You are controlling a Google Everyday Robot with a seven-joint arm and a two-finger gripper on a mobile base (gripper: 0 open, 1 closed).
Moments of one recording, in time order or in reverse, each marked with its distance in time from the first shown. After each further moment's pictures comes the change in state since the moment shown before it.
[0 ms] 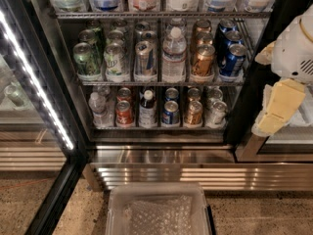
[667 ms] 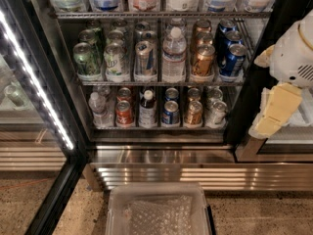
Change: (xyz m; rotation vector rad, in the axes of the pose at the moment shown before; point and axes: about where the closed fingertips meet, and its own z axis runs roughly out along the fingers) arm -0.002 0.001 0.008 0.007 -0.018 0.006
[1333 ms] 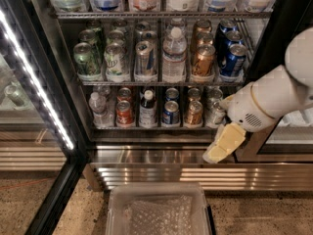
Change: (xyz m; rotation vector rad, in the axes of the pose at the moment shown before) arm -0.015 0.025 0.127 -0.139 -0.213 0.159
